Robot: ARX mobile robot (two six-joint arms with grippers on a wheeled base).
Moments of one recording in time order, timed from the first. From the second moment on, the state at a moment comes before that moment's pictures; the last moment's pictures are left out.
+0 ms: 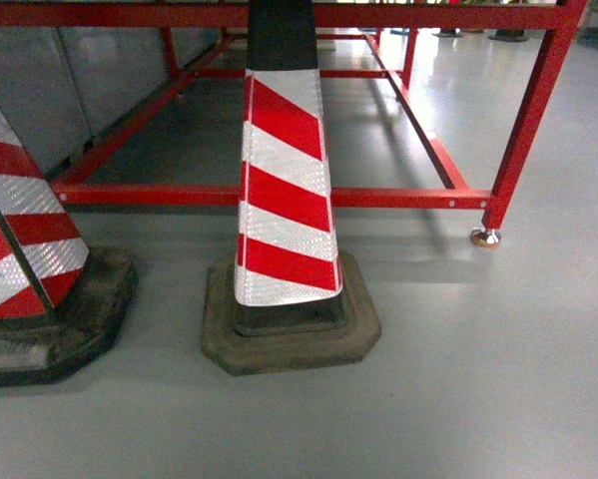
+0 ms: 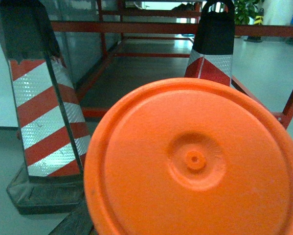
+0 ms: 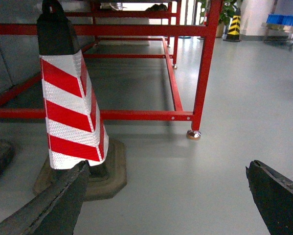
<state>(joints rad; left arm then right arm) 0.00 0.01 0.01 -0.01 0.00 0.00 0.00 0.00 0.01 0.00 0.00 0.00</state>
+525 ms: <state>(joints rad) 0.00 0.01 0.01 -0.01 0.00 0.00 0.00 0.00 0.01 -0.01 0.00 0.00</state>
